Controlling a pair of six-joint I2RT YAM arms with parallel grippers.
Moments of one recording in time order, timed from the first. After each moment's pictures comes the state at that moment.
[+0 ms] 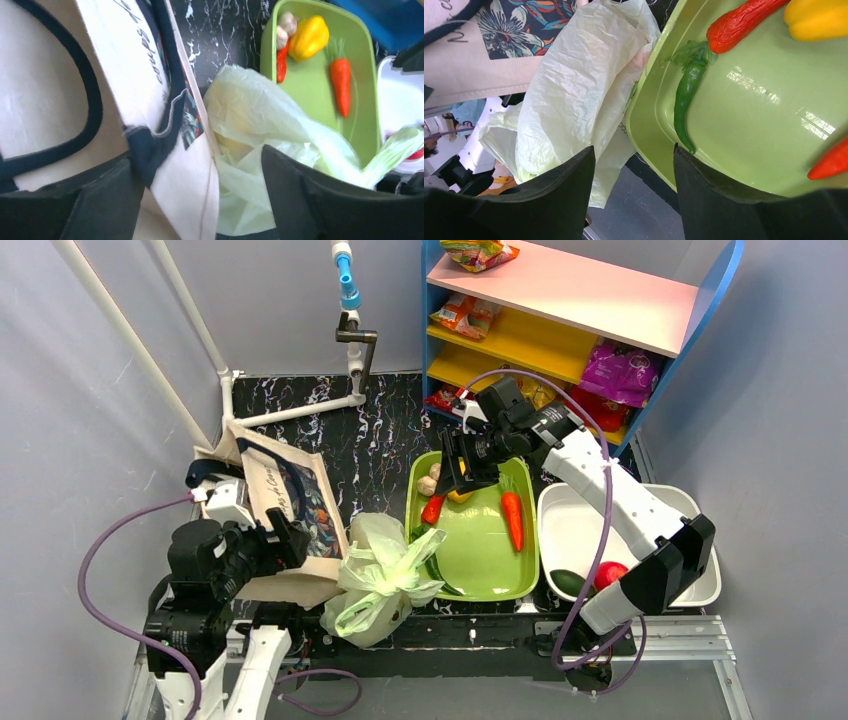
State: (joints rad) left arm -0.02 0.42 1.10 -1.23 0.21 -0.28; right arm 0.69 1.51 1.59 -1.04 -0.45 0.46
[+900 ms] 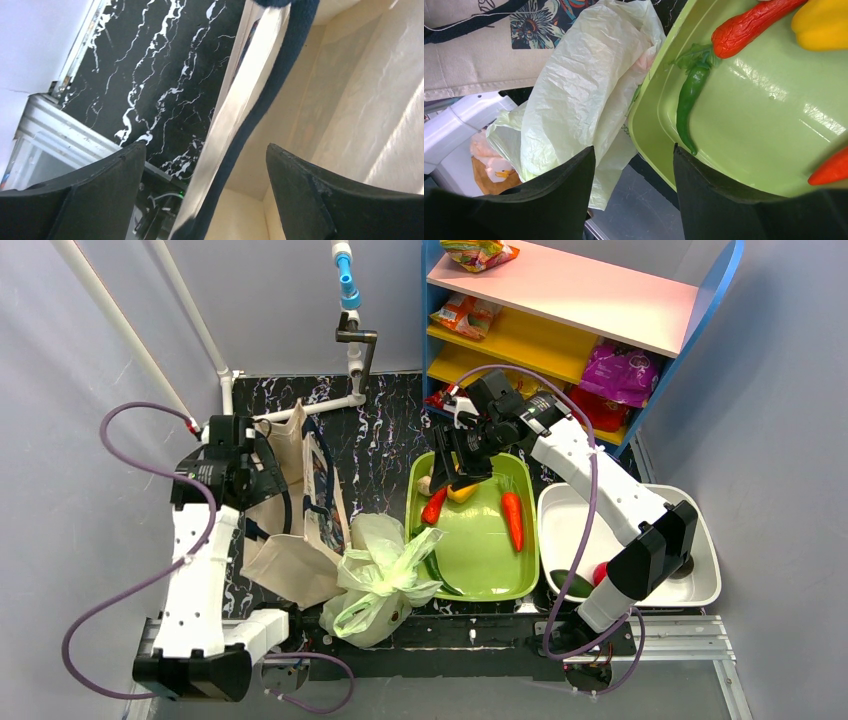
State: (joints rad) left arm -0.02 1.04 1.37 -1.34 -0.38 -0.44; right arm 0.69 1.61 1.69 -1.08 -0.48 0.44
